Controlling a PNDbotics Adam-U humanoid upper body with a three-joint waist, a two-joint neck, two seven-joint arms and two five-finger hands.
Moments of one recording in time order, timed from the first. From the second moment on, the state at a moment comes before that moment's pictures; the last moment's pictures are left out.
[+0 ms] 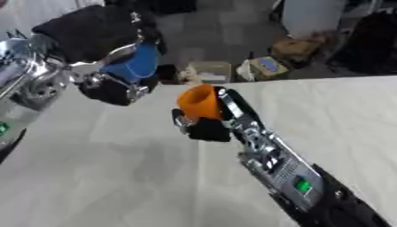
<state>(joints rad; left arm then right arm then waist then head) -1.21 0.58 -0.54 -1.62 -0.92 0.02 -0.44 -0.87 -0.29 0.49 -1.63 -0.01 0.64 -0.26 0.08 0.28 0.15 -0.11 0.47</state>
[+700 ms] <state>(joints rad) -1.24 0.53 -0.56 -1.54 -1.04 -0.01 -0.48 -0.88 -0.29 0.50 -1.64 -0.06 0.68 -0.29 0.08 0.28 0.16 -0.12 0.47</state>
